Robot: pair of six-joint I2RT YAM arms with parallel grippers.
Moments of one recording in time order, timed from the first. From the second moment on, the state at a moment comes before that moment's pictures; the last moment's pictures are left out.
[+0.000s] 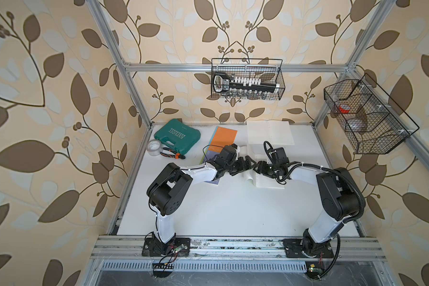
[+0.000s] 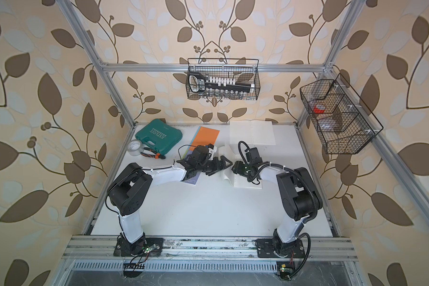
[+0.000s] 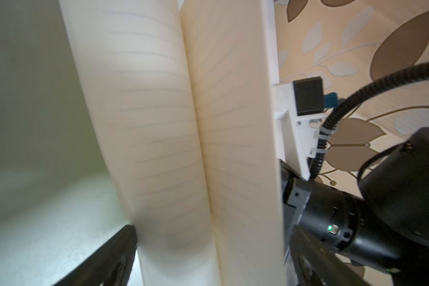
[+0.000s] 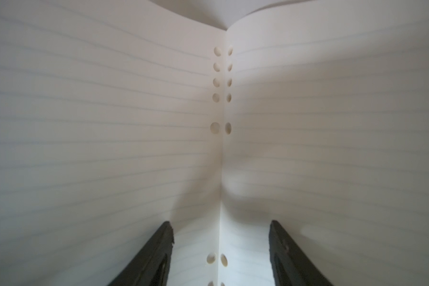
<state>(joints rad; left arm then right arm) -0.67 1.86 1.13 0.17 0.41 -0.93 0.27 1.73 0.89 -0.11 -0.24 0.57</state>
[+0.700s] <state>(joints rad) -0.67 1.83 1.13 0.30 0.44 -0.96 0.28 1.73 0.86 -0.07 -0.27 0.58</state>
